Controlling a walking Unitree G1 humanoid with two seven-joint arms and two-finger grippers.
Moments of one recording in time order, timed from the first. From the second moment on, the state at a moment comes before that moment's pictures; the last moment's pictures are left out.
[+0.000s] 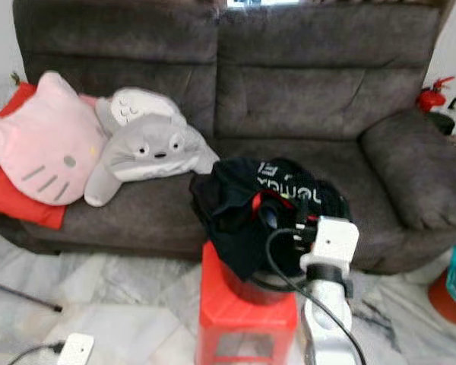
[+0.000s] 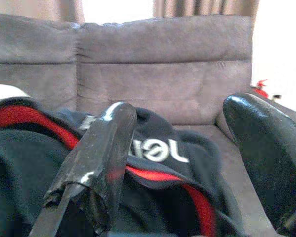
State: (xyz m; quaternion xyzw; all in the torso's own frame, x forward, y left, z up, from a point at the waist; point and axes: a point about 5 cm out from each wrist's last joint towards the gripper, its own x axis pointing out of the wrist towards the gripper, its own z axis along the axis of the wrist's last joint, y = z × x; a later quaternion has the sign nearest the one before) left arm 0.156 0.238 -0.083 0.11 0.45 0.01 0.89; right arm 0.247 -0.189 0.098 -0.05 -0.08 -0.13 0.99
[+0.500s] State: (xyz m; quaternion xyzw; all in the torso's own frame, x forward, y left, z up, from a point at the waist) left arm 0.155 0.235 -0.084 0.11 0.45 0.01 0.88; right arm 0.202 -0.228 0.088 -0.04 -0.04 -0.27 0.96
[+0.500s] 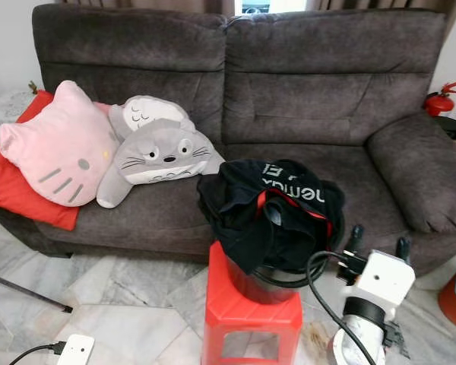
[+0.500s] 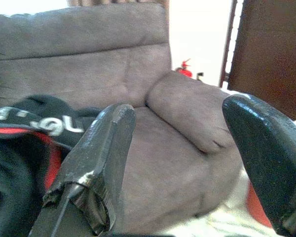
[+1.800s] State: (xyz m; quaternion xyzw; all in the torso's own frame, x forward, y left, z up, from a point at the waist) left arm 0.157 0.229 -0.086 0.10 0.45 0.00 0.89; right arm 0.239 -0.204 0.069 -0.02 0.02 -0.10 0.99
